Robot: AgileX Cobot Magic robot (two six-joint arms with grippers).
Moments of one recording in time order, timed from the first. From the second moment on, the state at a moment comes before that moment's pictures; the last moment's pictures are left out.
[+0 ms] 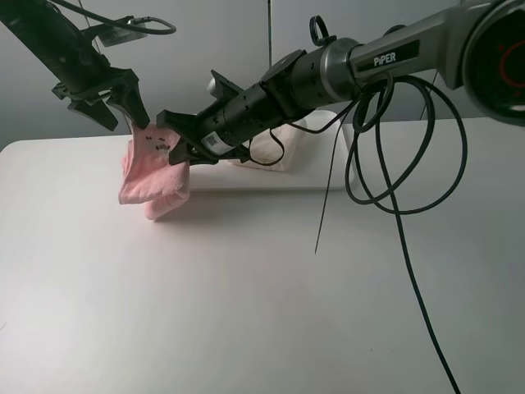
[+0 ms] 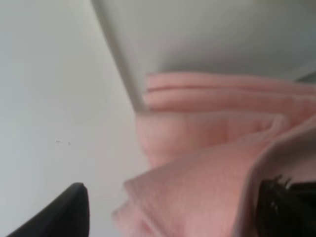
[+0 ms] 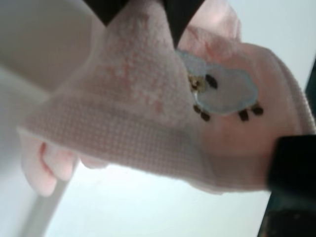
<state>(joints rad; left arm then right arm) -0.07 2.09 -1.81 -0.34 1.19 0.37 0.61 2.31 -1.66 1.19 0.61 -0.54</state>
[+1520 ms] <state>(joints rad) -0.07 2.11 -1.89 -0.40 1.22 0.39 0.26 2.46 -1.97 0.85 0.74 -0.22</state>
